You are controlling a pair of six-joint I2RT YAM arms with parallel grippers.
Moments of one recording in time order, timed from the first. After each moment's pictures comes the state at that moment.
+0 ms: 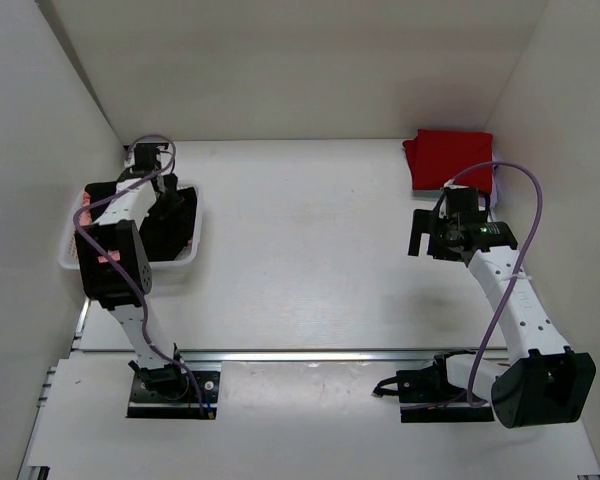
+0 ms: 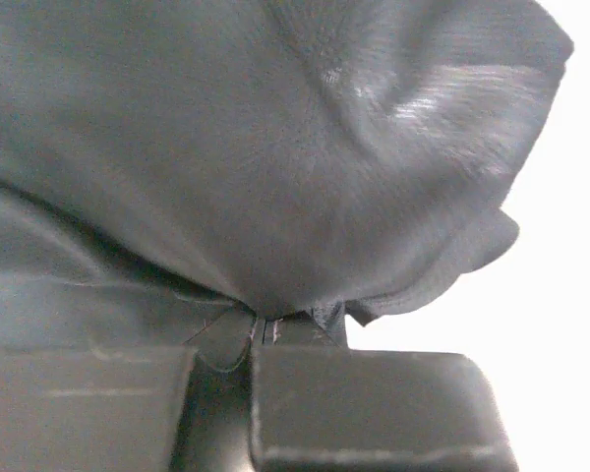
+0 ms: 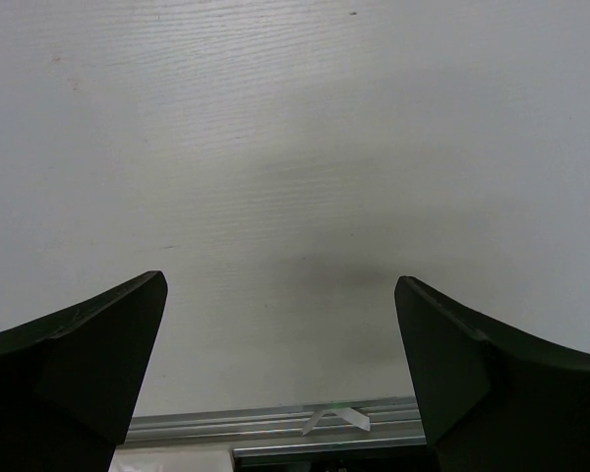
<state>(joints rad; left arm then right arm) 0.13 1.89 1.39 -0.54 -0.07 -0.51 0.09 1.13 1.02 -0.84 0.08 0.19</state>
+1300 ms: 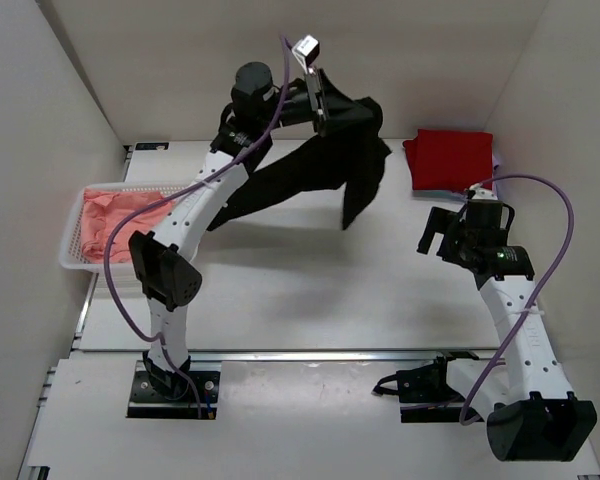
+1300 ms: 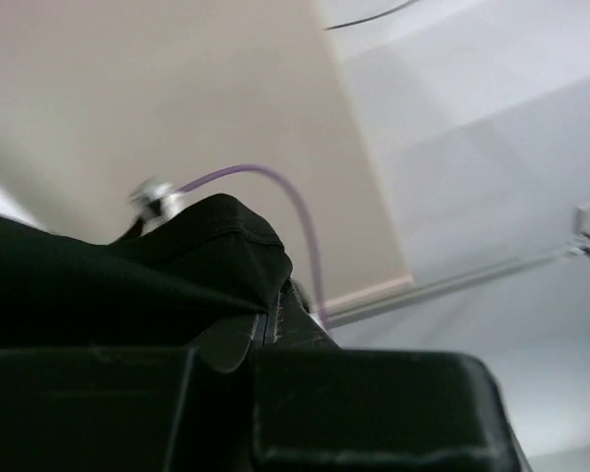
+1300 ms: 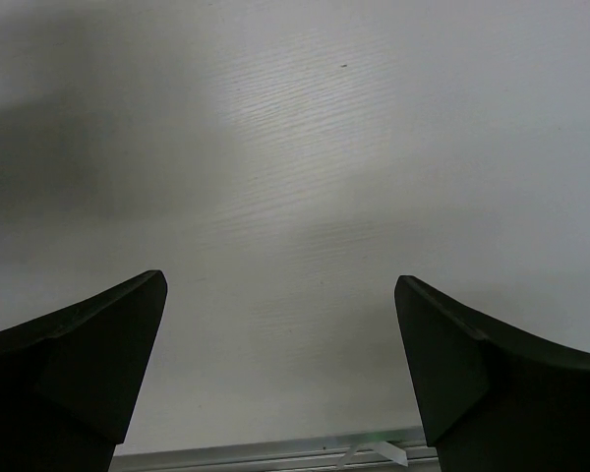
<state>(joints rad) -0.55 1.97 2.14 0.02 0.84 -1.31 0.01 0.95 0.94 -0.75 0.02 0.26</state>
